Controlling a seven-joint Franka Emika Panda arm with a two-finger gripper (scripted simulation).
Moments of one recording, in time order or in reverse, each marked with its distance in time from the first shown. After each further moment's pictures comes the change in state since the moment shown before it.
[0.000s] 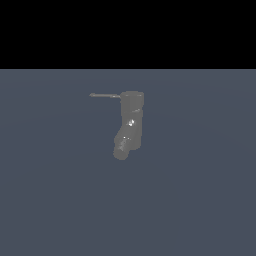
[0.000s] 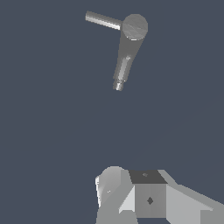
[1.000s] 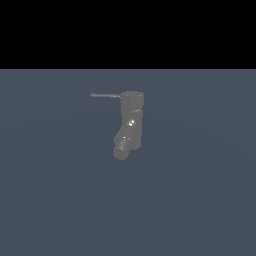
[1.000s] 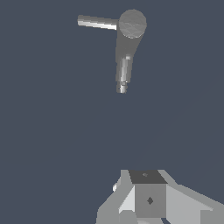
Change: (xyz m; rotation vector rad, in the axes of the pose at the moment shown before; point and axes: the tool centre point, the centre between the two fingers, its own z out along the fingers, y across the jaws) arm 0.019 -0.033 0.024 0.004 0.000 0.163
